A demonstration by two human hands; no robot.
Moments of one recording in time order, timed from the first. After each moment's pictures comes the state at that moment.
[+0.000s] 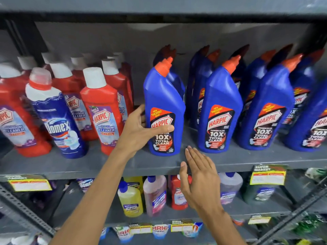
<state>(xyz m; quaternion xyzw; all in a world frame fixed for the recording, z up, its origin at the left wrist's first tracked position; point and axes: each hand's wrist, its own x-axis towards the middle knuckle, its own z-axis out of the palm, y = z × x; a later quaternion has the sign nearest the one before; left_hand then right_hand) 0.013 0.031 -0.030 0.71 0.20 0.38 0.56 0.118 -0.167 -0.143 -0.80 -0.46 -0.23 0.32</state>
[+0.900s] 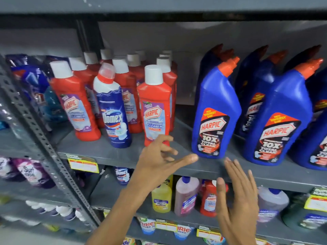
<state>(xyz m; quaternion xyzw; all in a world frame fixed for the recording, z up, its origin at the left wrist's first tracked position) -0.092 -0.014 -0.048 0.74 0.40 0.29 0.45 0.066 -0.170 -0.143 -0.73 -0.44 -0.18 0.48</state>
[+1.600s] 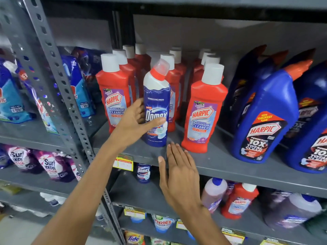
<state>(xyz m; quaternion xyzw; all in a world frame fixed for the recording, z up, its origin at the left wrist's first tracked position) -0.213 0.155 -0.030 0.72 0.30 0.41 0.47 -0.104 -0.011 -0.123 -0.77 -0.56 -0.14 0.28</state>
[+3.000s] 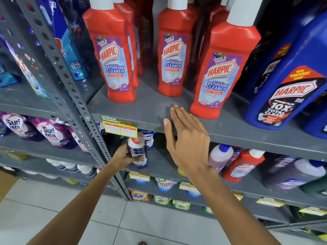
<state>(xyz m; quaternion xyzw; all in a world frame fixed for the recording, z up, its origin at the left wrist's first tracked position) -0.296 0.156 -0.299 0.66 0.50 0.19 0.53 -0.096 0.008 -0.139 -0.73 -0.55 -0.24 0.32</state>
